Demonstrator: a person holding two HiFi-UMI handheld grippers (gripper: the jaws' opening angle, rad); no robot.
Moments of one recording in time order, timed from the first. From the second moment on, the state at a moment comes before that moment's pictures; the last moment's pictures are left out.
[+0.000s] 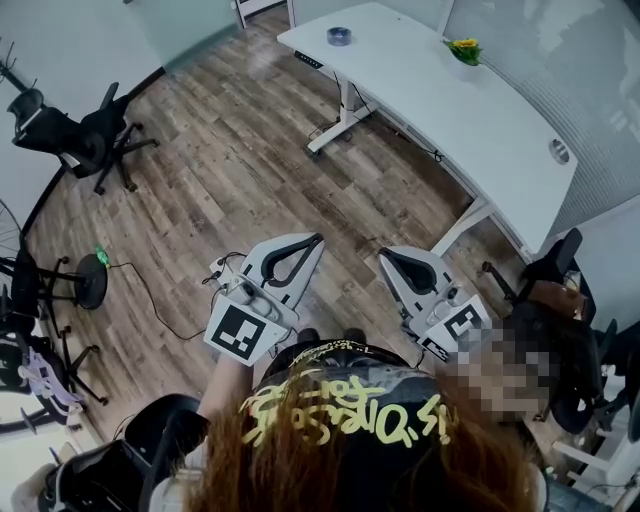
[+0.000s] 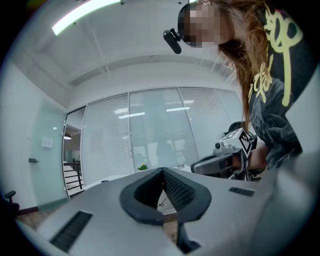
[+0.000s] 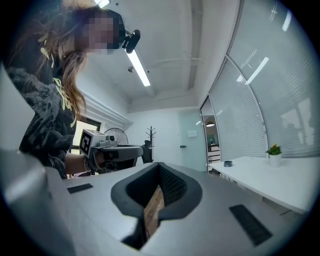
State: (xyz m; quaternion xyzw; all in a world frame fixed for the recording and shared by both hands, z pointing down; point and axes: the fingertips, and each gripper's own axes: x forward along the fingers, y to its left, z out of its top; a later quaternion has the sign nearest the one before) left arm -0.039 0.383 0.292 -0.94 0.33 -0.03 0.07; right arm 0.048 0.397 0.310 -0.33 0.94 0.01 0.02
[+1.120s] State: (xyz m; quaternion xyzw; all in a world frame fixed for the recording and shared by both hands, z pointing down) left arm -0.103 0.347 0.294 -0.90 0.44 0.02 0.00; right arm 0.043 0.361 0.306 -0.42 0.90 -0.01 0.04
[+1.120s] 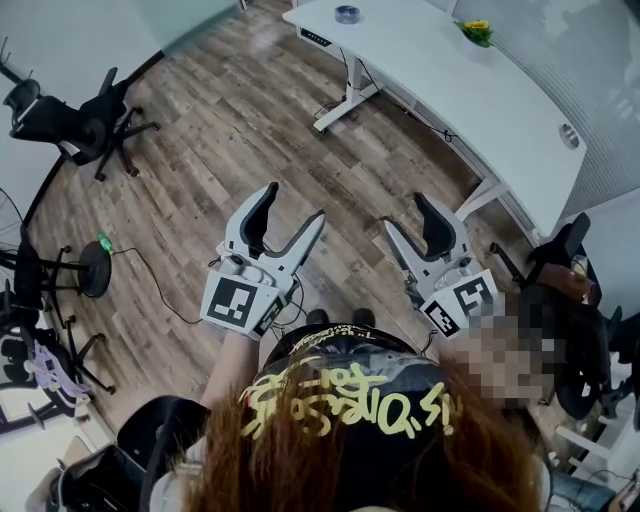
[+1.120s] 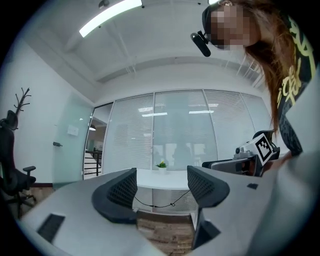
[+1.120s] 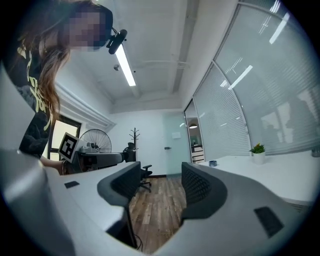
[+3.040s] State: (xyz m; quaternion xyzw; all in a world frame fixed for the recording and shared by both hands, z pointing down) left arm -0.115 0.113 0.308 -0.88 0.48 0.02 0.01; right arm 0.050 0.106 0.325 -0.40 0.91 -0.01 0.04
